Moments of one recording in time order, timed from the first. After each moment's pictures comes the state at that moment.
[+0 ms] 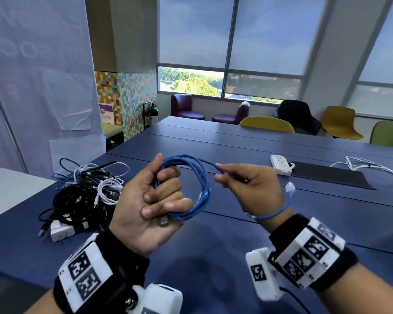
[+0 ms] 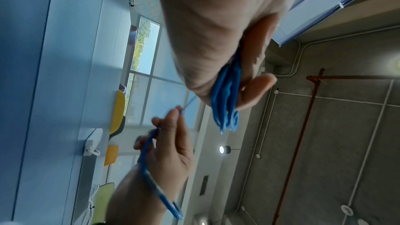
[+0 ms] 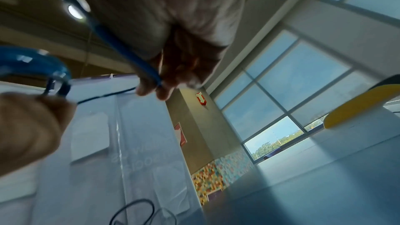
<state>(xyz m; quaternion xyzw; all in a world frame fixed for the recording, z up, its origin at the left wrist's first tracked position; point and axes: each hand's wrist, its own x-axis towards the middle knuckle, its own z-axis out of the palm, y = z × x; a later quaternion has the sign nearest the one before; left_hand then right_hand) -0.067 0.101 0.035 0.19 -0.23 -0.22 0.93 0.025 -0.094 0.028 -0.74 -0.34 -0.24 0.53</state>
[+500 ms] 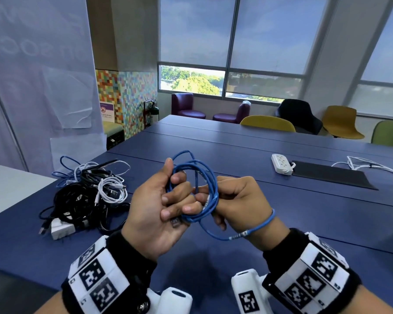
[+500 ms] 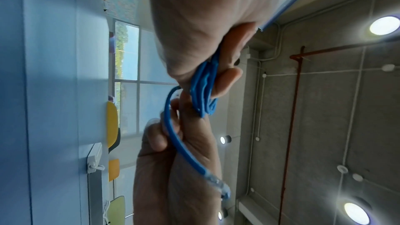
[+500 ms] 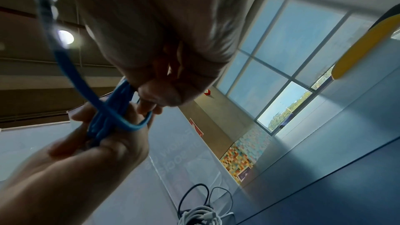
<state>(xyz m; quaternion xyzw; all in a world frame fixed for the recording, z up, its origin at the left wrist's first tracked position) -0.074 0.072 0.042 0.27 -0.04 -0.02 0.96 -0.020 -0.072 0.028 -0.67 -0.34 0.00 0.65</state>
